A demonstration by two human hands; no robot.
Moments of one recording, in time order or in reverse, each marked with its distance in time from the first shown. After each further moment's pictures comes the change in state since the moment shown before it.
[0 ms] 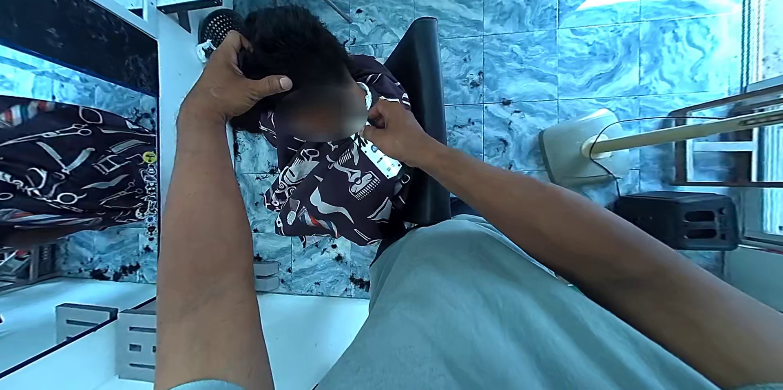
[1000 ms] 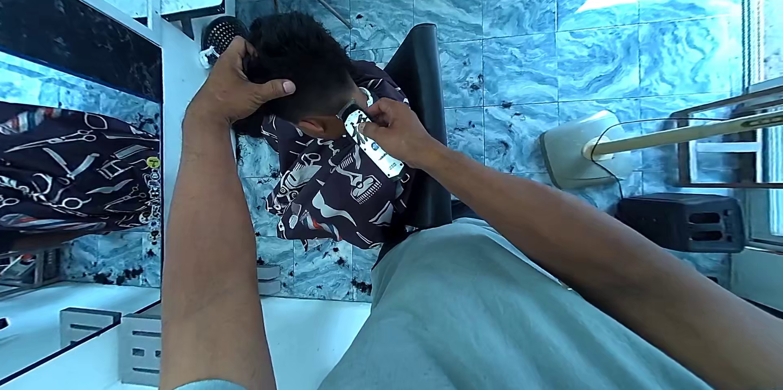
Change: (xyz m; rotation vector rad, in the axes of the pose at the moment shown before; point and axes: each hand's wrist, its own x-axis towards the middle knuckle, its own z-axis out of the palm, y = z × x) left_hand 0.009 0.000 0.000 -0.010 -0.002 0.006; right_hand 0.002 -0.003 -0.005 0.118 0.024 0.012
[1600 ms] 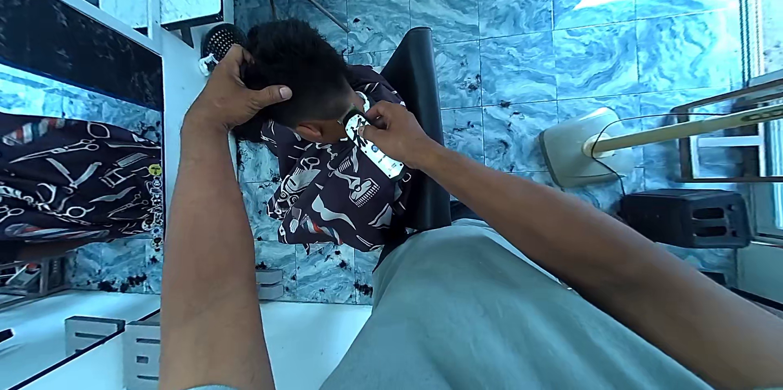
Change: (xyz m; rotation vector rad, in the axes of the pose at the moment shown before) left_hand 0.002 0.002 0.000 -0.007 -0.006 -0.012; right_hand 0.003 0.000 -0.005 -0.035 0.001 -0.019
